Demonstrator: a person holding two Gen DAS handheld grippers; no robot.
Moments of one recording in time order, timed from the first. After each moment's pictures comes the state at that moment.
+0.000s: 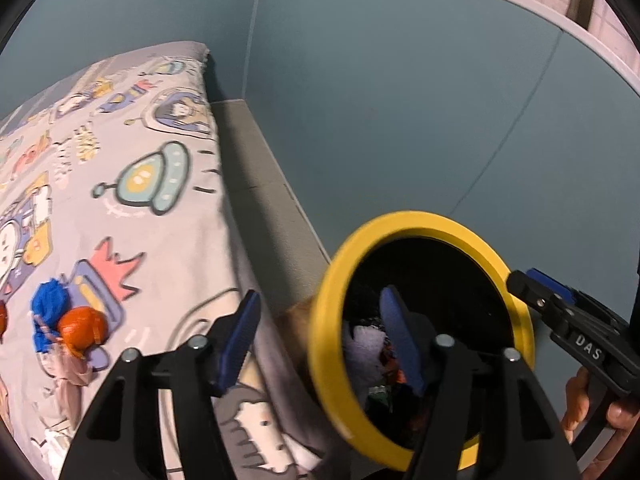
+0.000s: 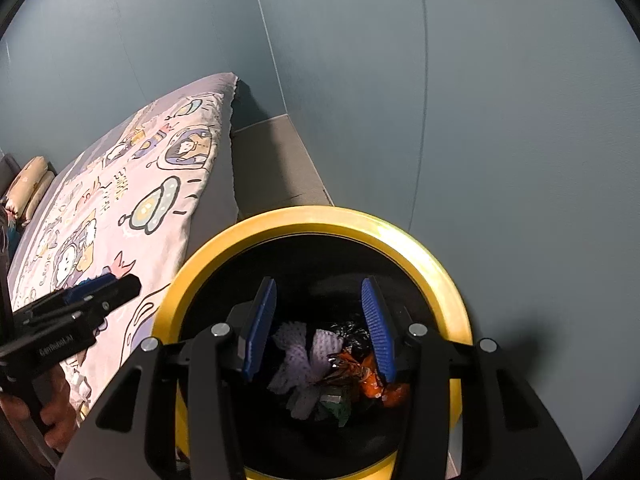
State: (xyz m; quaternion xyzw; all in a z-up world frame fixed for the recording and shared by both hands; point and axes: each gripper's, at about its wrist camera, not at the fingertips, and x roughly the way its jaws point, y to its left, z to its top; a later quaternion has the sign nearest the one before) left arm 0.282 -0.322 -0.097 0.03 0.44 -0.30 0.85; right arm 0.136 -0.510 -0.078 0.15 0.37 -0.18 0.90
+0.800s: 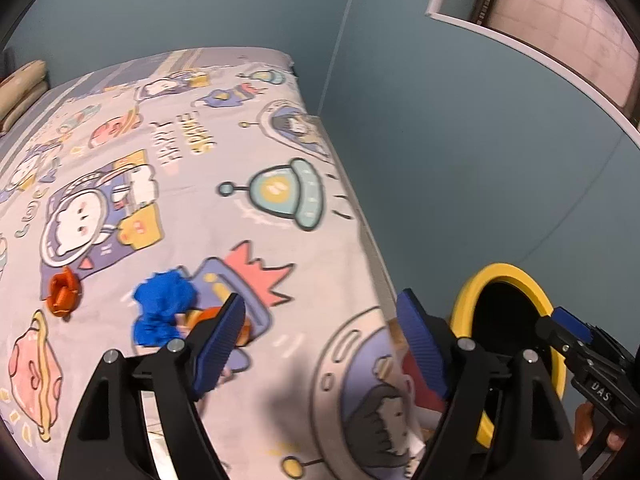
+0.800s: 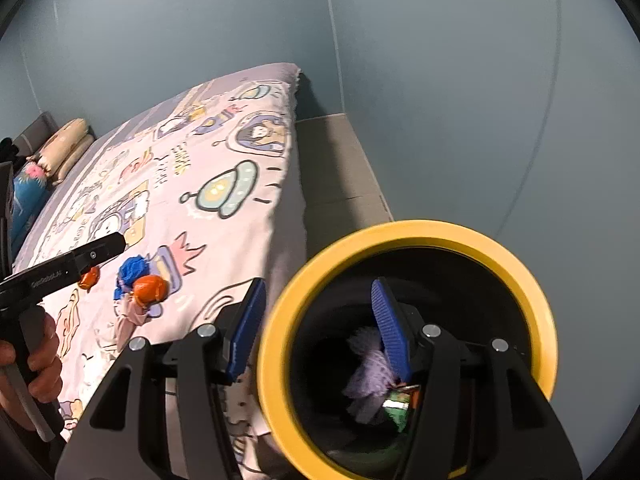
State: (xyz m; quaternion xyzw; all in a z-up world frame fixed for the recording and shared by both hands) left arm 0.327 -0.184 -0.075 -0.02 0.43 -0.20 0.88; right arm 0.179 -0.416 -0.060 0.11 0.38 -0.09 0.92
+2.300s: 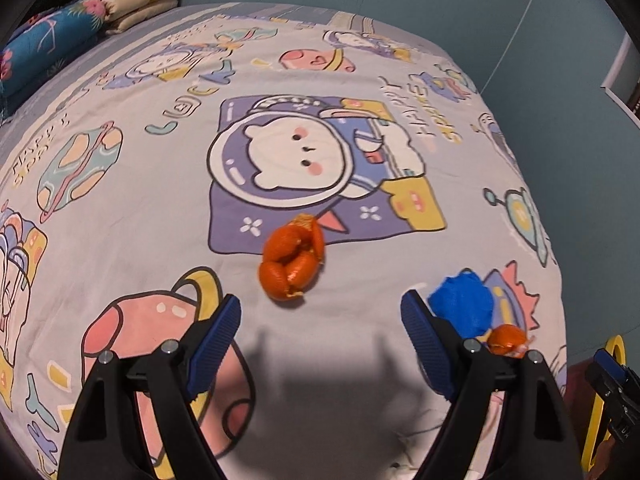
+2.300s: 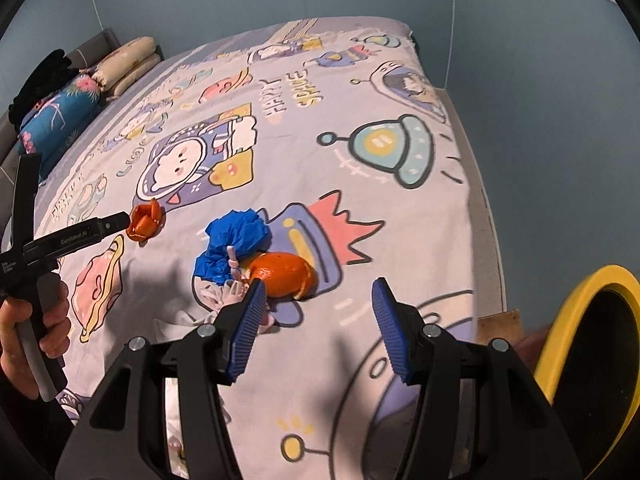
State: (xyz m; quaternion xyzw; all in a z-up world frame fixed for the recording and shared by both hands) left arm 0.399 0.068 -0.162 -0.11 0.48 -0.01 0.87; right arm 0.301 -0.228 -0.118 0.04 0.45 0.04 0.89
